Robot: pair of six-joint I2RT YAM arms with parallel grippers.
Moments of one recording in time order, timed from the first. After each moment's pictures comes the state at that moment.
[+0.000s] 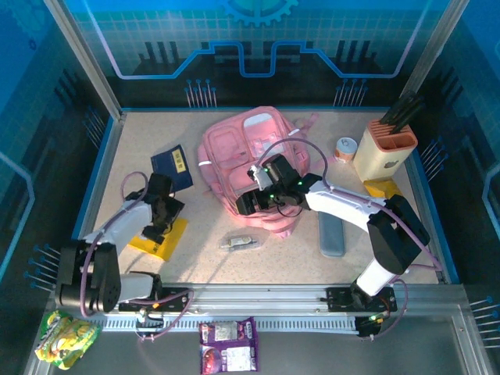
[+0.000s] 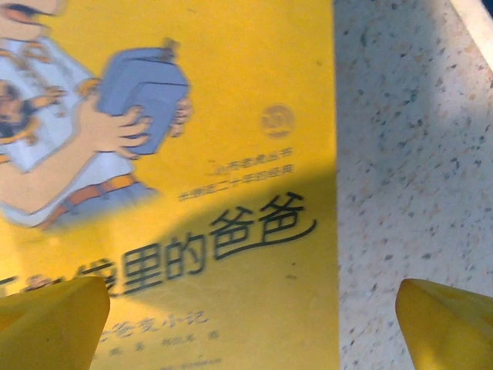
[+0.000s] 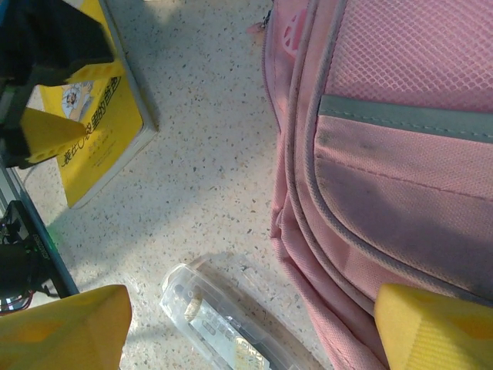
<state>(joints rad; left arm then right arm) -0.06 1.27 0.67 -0.73 -0.09 -1.23 0.71 1.63 1.09 -0.35 -0.40 0.35</state>
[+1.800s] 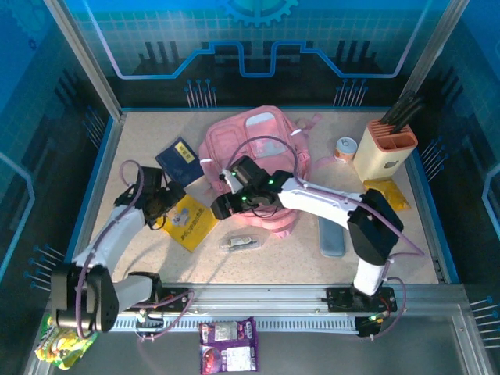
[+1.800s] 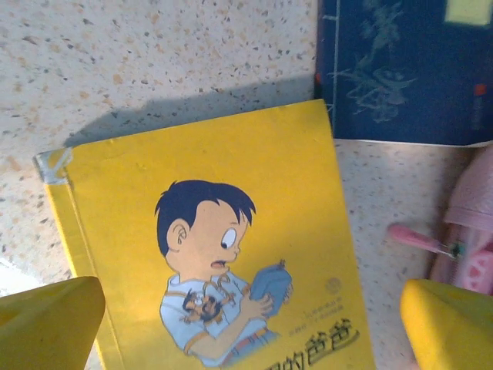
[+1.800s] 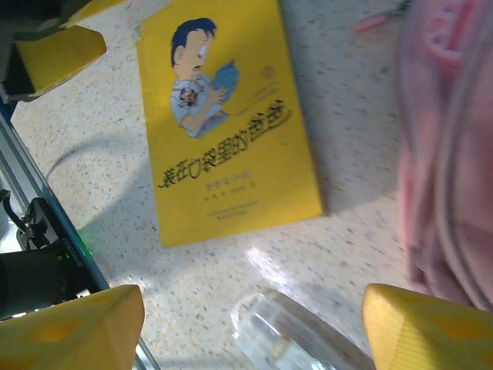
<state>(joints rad) -0.03 1.12 0.69 -0.60 -0.06 -0.87 0.89 1.81 1.38 -0.48 -0.31 0.44</state>
